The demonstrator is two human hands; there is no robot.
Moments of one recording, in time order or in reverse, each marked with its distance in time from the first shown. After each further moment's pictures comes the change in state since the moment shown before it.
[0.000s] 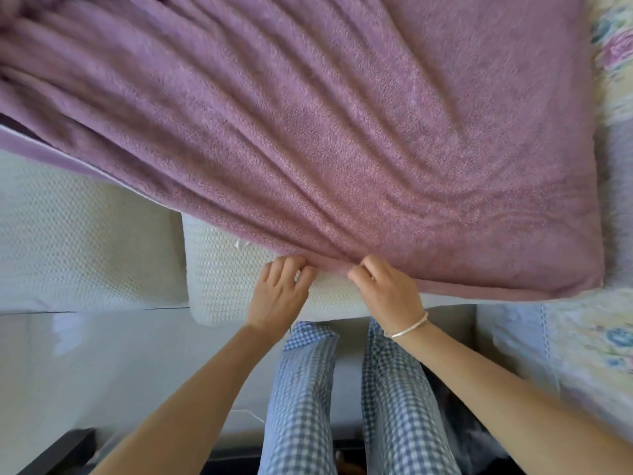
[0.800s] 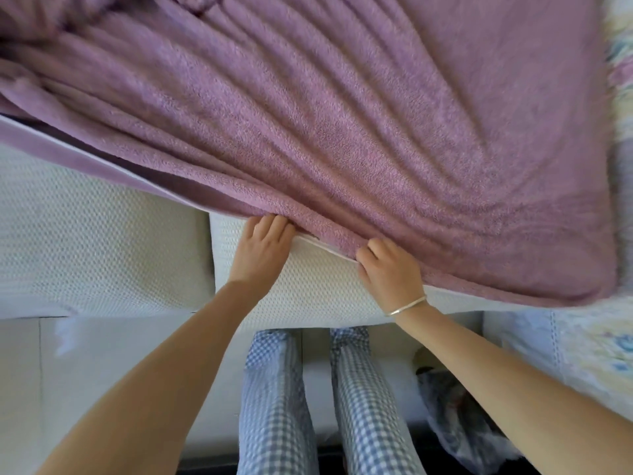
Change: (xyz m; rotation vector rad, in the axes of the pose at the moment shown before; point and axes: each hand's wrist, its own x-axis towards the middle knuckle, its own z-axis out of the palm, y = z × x) left_hand 0.038 -0.088 -0.026 0.126 -0.321 -0.061; right_hand 0.054 -0.029 0.001 -0.094 -0.168 0.065
